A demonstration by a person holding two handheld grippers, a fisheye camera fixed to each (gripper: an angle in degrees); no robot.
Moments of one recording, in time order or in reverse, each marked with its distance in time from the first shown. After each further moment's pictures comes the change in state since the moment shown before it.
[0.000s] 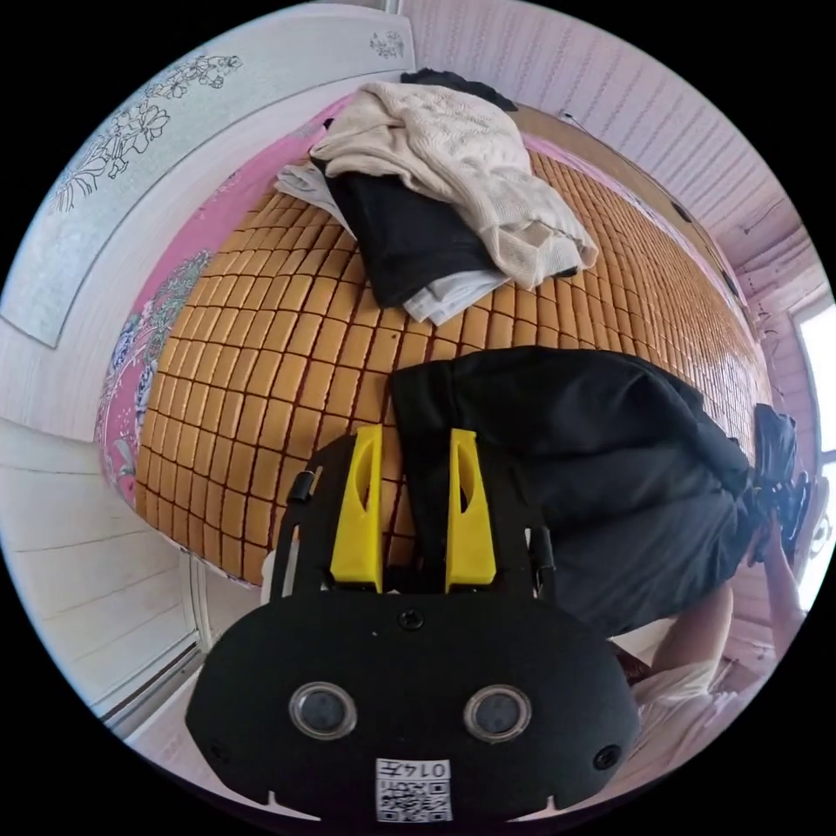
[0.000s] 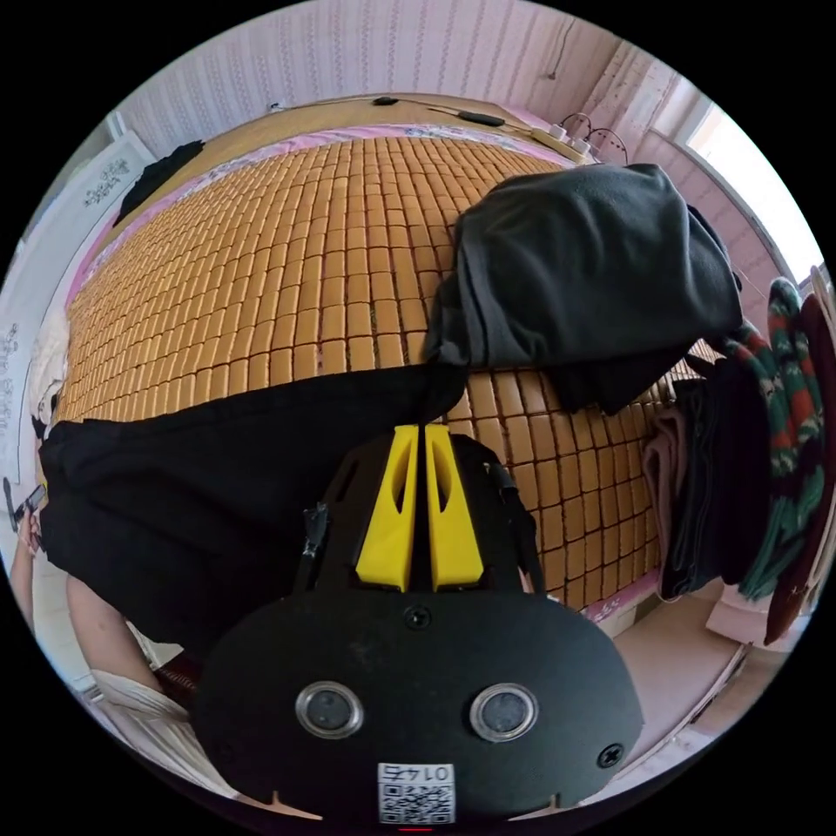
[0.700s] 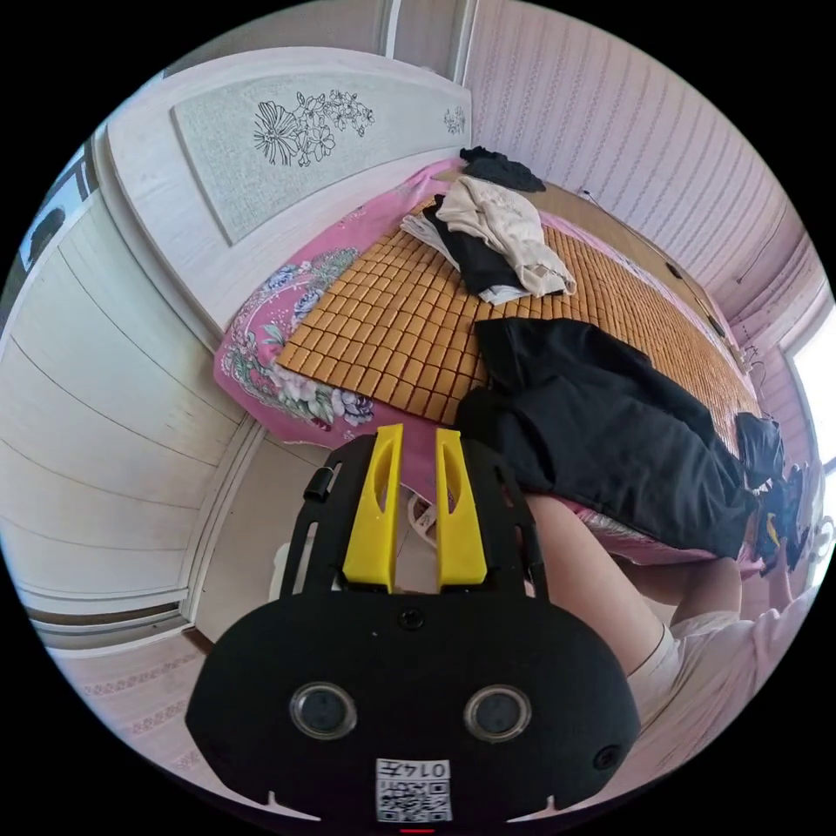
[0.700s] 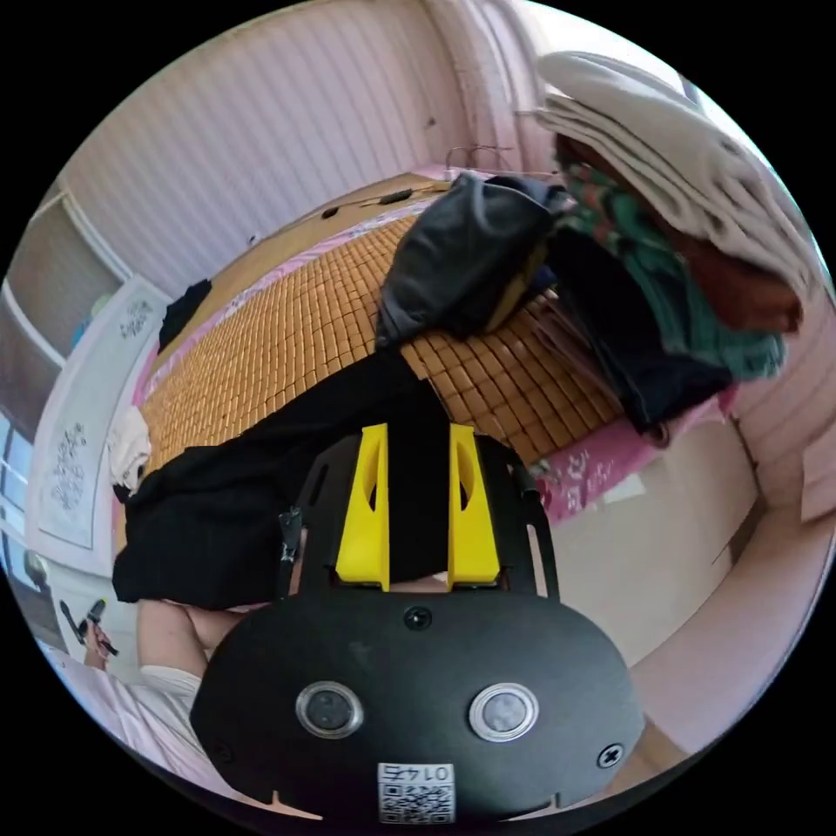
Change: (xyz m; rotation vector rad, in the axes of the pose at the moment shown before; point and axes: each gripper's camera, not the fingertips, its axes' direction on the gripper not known) left arm -0.081 0.237 -0.139 0.250 -0.063 -0.109; right arm 0.085 0.114 -0.082 0.155 -0.121 0.175
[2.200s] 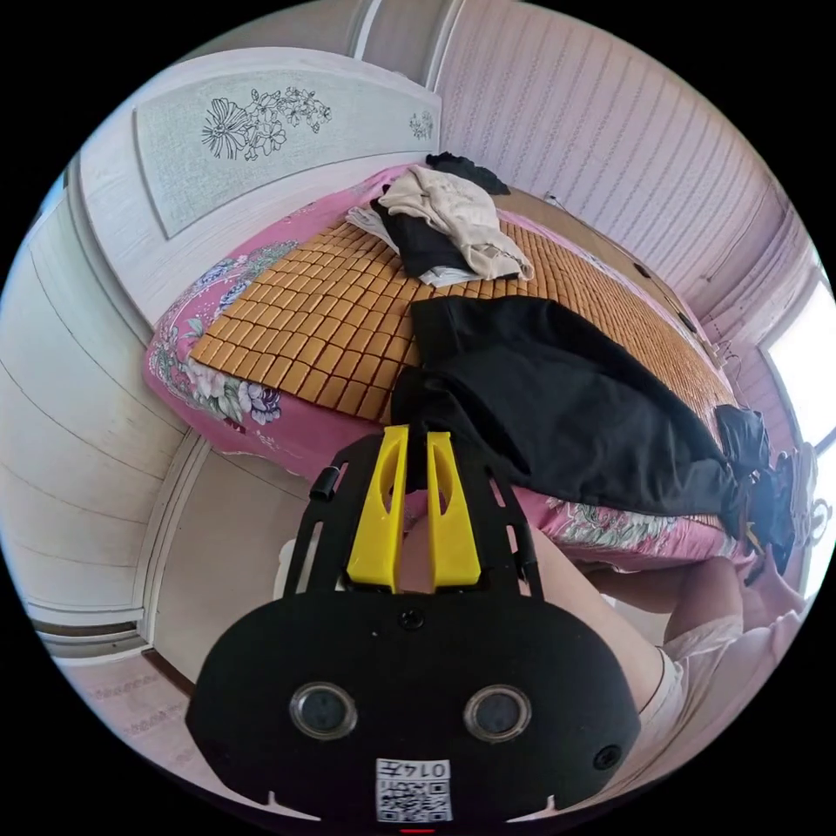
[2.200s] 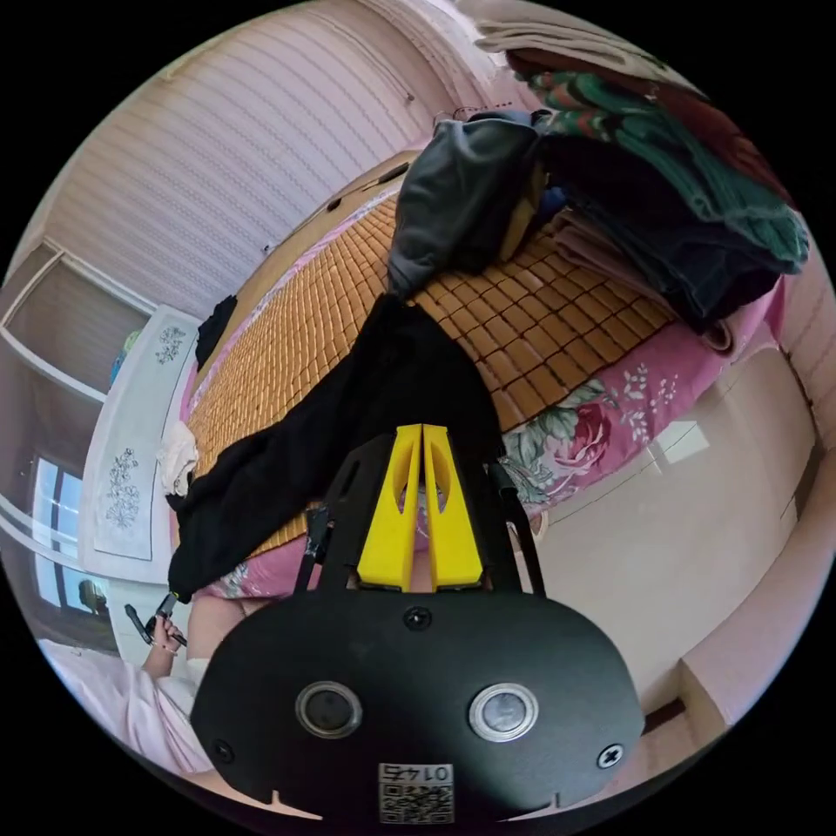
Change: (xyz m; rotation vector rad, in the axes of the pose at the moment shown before) left arm 0.039 0.059 0.052 0.071 0.120 -0.007; right arm 0.003 0.074 0.017 -0.043 -0.241 0.163
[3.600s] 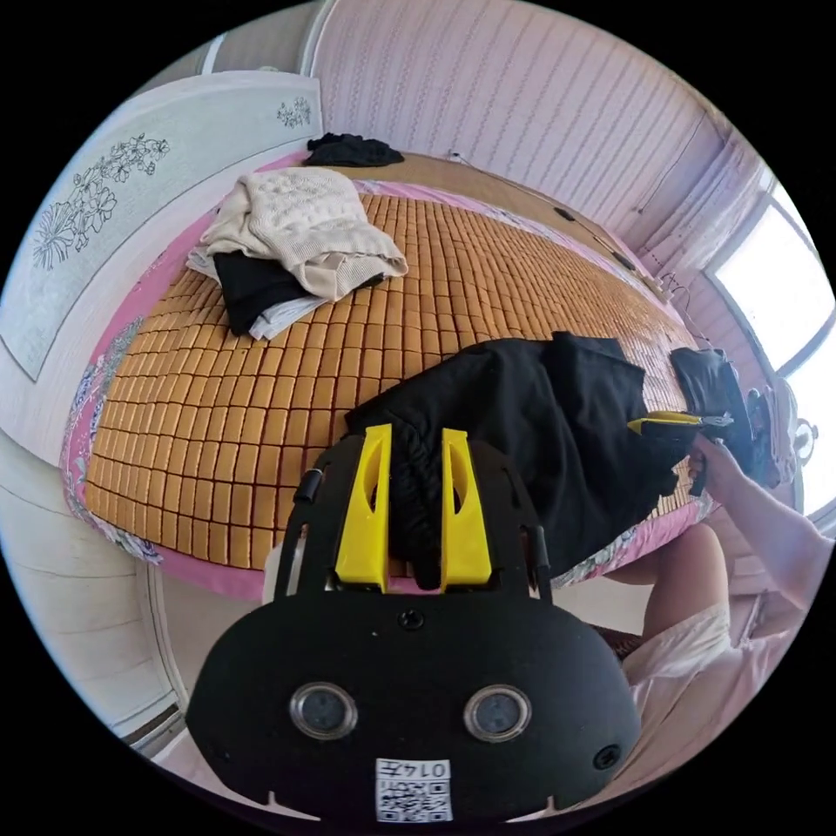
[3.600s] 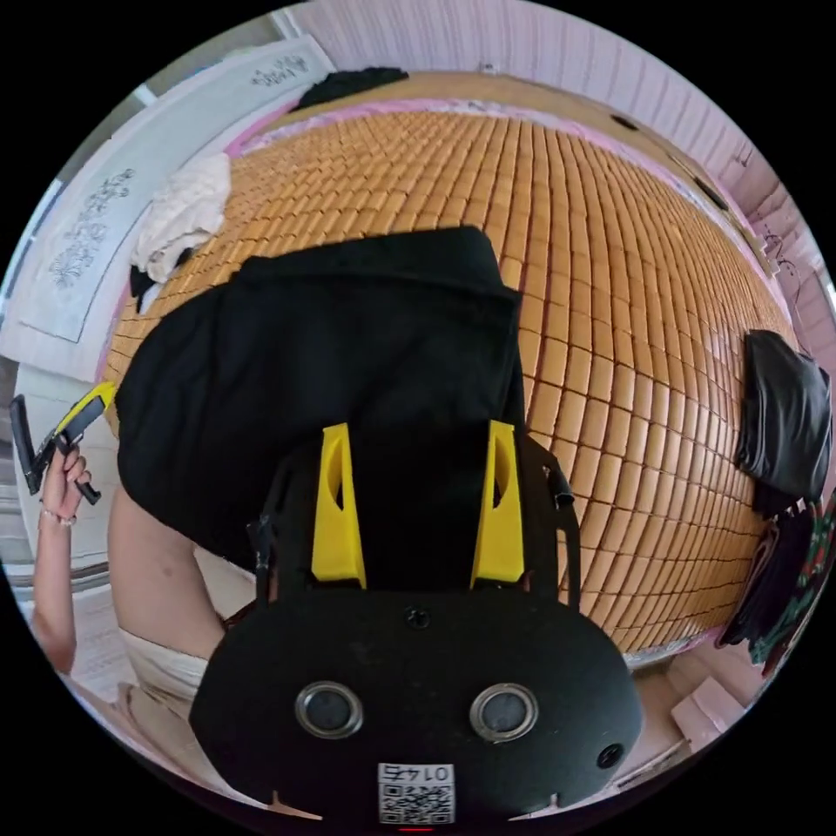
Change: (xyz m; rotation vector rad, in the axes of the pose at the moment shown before) left arm 0.204 -0.137 0.129 -0.176 0.101 0.295; right arm -0.534 -0.079 0.289 -0.340 0.191 -0.704
